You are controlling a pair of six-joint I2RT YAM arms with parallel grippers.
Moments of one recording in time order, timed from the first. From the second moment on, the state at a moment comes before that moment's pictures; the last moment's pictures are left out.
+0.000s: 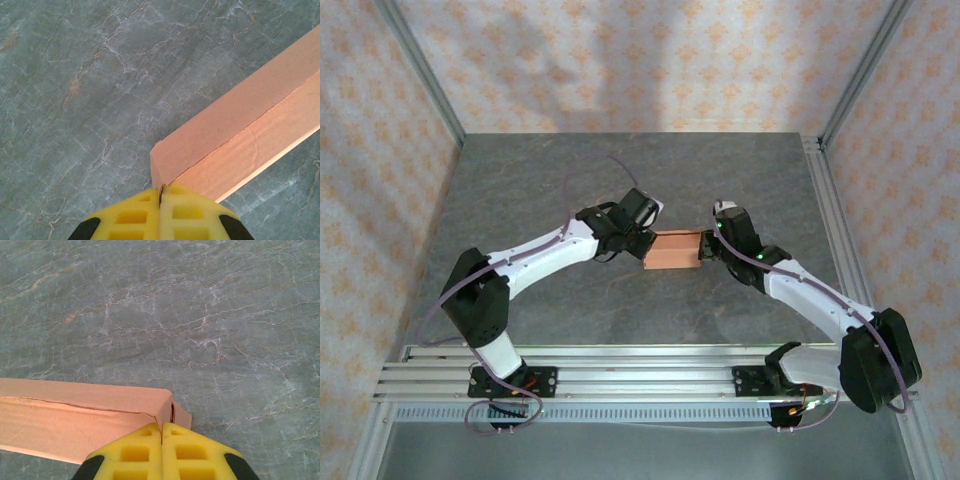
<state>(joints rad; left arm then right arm) -0.73 1.68 1.33 -0.66 -0.15 -0.19 0.49 1.20 0.73 -0.26 0.07 0.38</state>
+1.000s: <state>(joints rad) -0.68 1.82 1.60 -0.93 0.02 -0.55 0.51 1.21 0.74 -0.28 0.12 0.37</state>
